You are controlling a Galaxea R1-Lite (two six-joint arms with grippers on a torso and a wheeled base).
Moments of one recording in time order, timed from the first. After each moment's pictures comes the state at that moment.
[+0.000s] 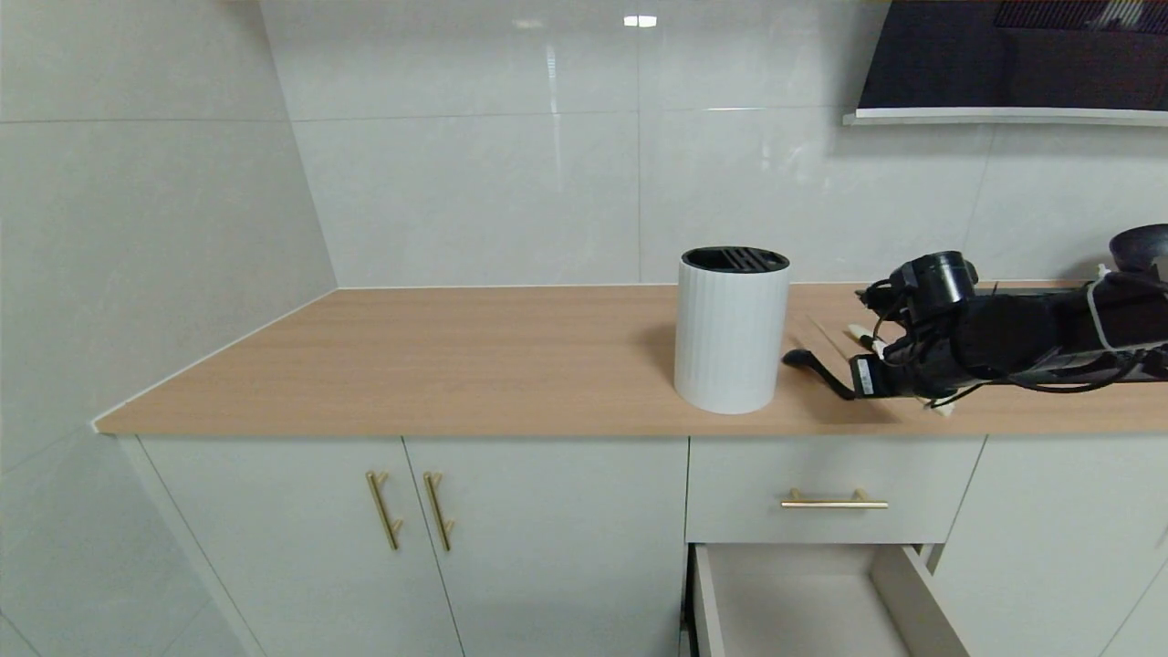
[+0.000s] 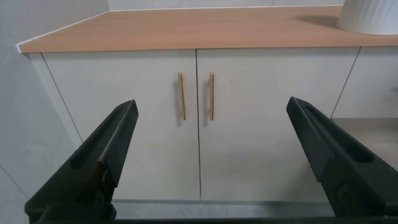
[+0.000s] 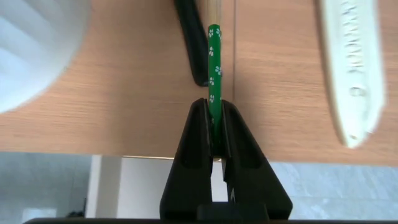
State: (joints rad) left arm 0.00 0.00 0.00 0.00 0.00 0.01; right arm 0.13 2.11 -1.45 0.09 -0.13 0.06
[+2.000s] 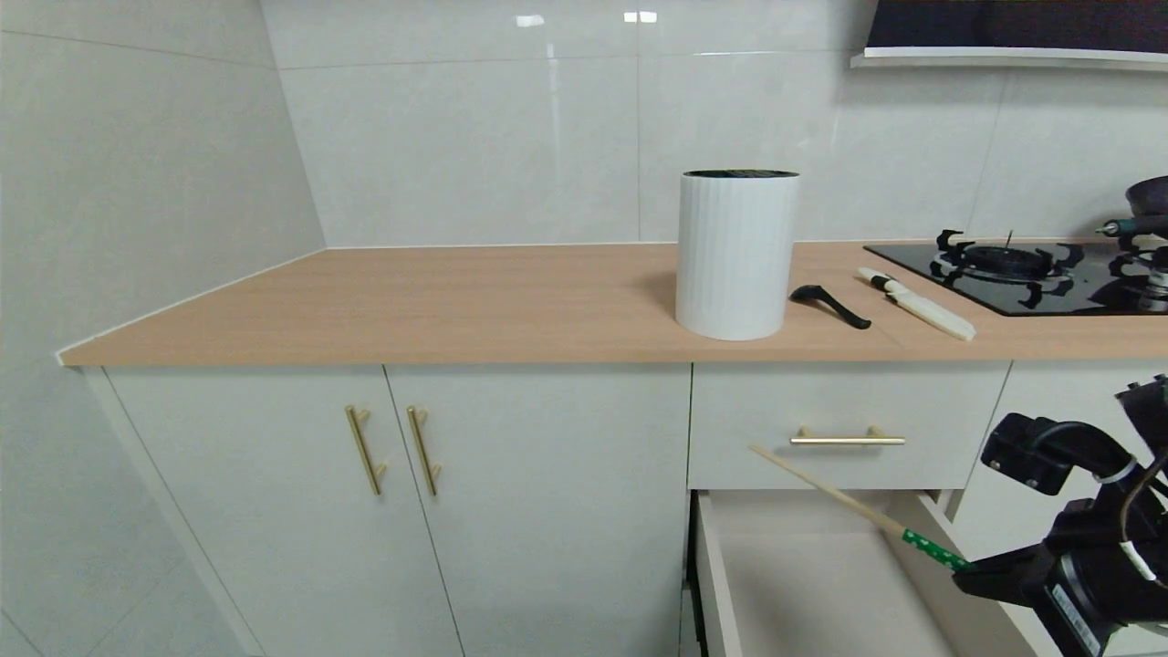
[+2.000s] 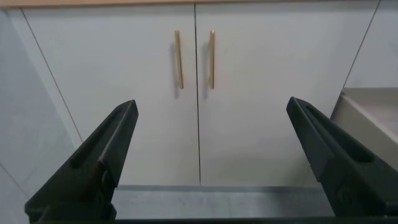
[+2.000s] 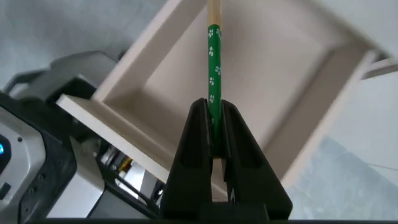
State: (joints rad) left arm 0.00 0.00 0.00 0.00 0.00 0.01; right arm 0.29 1.35 -0.68 0.24 0.18 -0.27
